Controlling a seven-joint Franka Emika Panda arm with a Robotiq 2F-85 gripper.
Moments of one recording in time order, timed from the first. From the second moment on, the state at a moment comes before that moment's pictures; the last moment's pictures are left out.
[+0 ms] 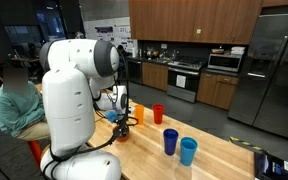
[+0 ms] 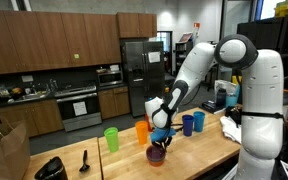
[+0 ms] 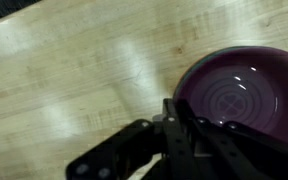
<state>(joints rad) 0.23 0.13 0.17 -2.49 -0.09 2.43 0.99</state>
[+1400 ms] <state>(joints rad) 0.25 0.10 0.19 -2.47 -0.09 2.43 0.95</state>
